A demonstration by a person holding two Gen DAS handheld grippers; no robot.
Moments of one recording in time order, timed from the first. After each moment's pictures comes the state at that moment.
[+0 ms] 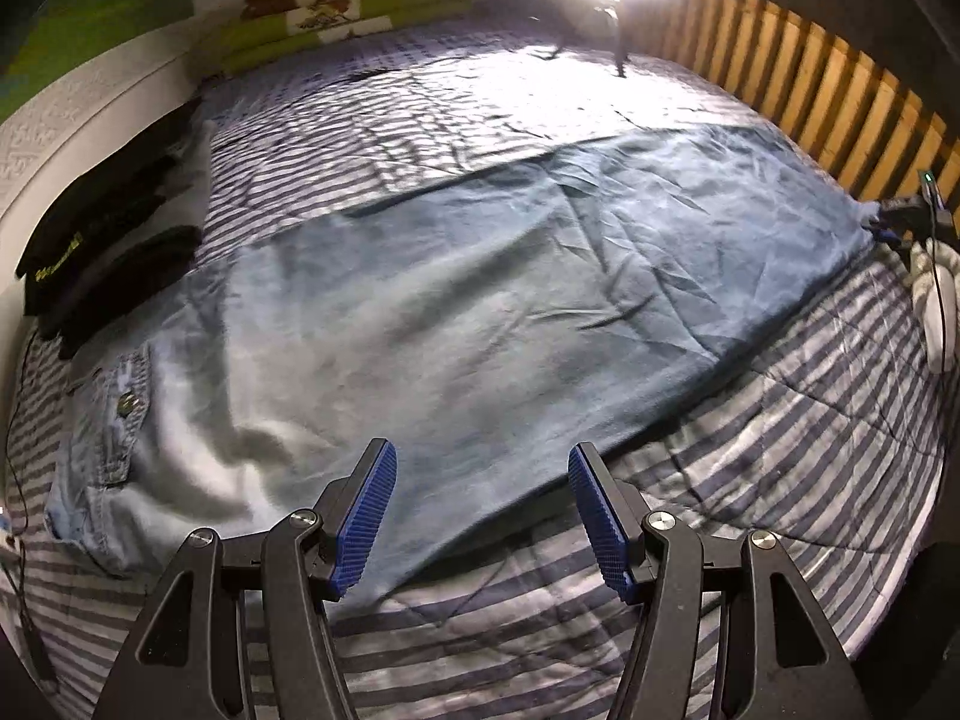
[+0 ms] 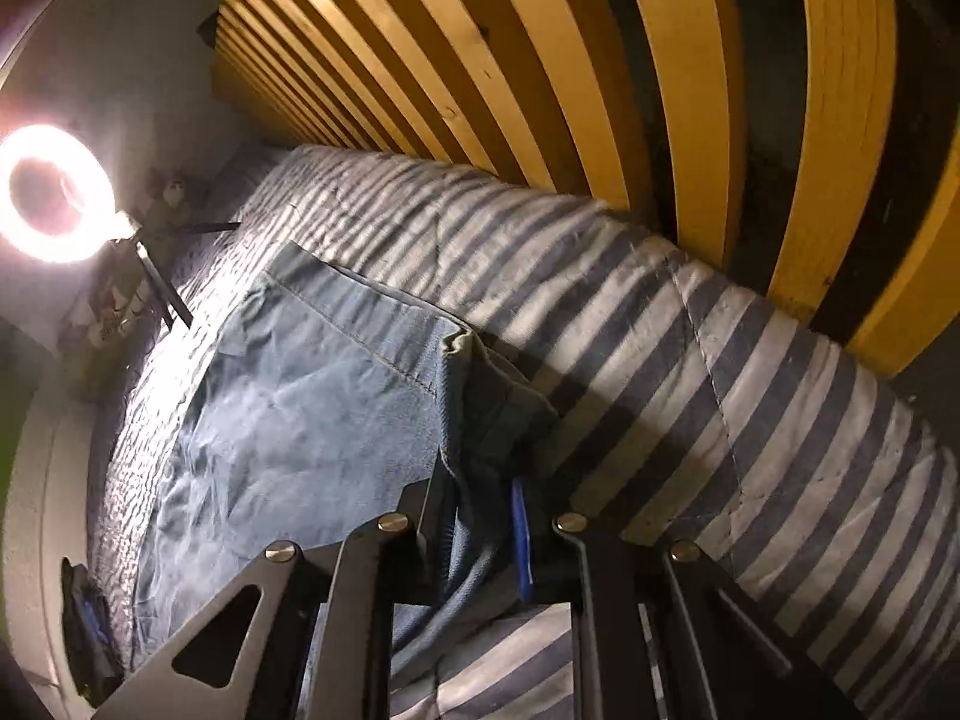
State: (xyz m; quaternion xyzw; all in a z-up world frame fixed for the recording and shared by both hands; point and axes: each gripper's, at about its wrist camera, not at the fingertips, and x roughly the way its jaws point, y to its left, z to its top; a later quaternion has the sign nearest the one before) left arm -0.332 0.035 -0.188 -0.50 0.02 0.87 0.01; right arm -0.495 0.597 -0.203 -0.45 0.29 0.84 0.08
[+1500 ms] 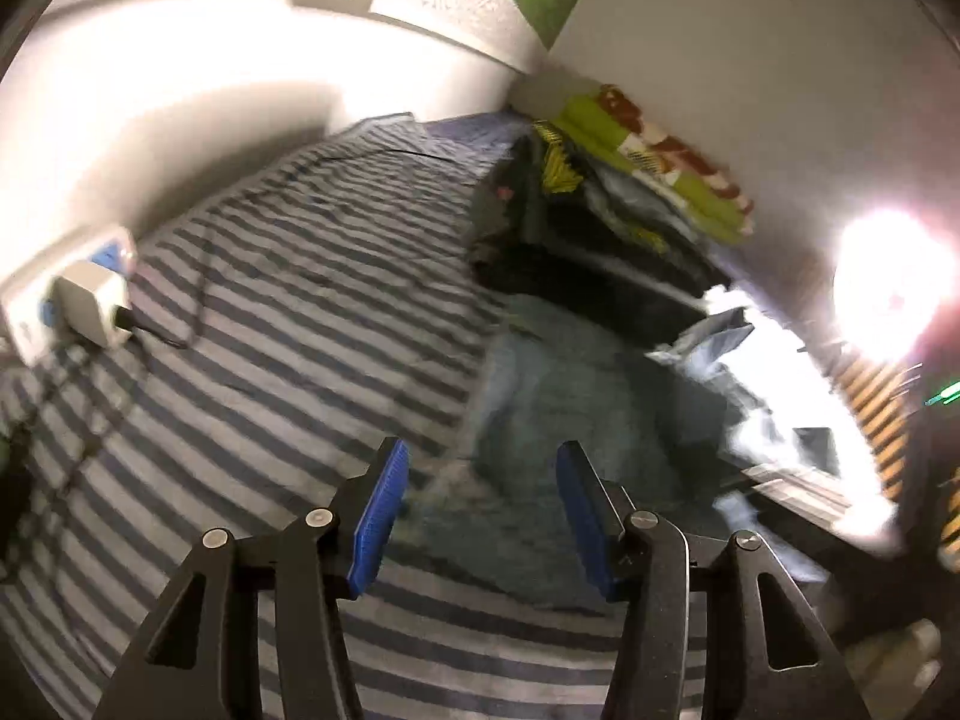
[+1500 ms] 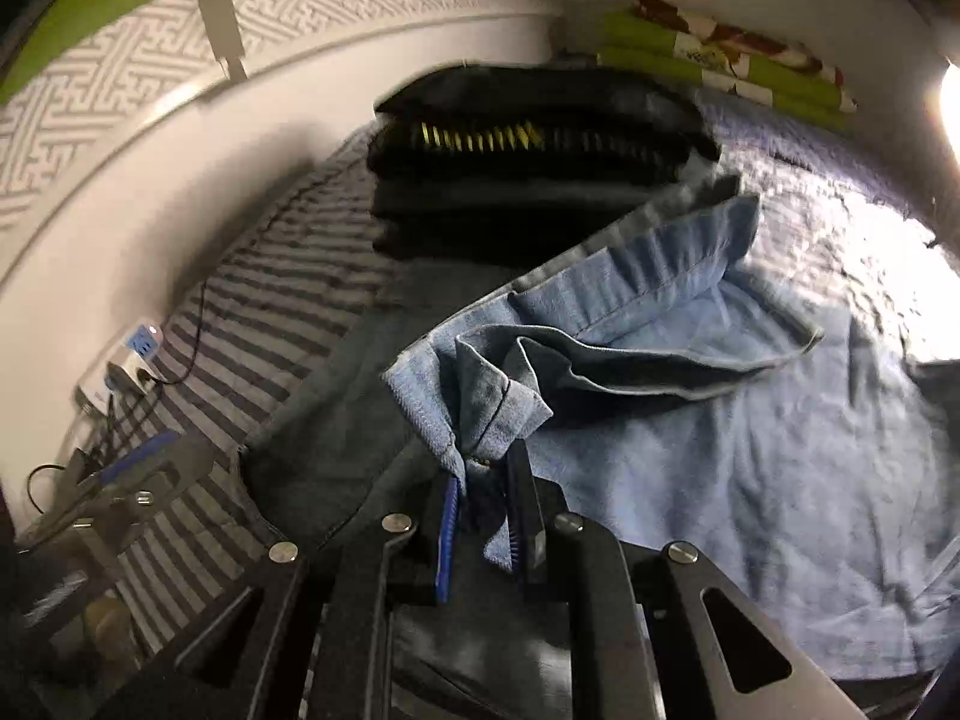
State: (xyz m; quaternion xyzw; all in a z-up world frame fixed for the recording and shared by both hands) left arm -0.185 -0.355 -0.209 -0.32 -0.26 0.89 -0.19; right arm -0.264 -0.181 -0.148 -0.42 -0.11 0.82 -0.36
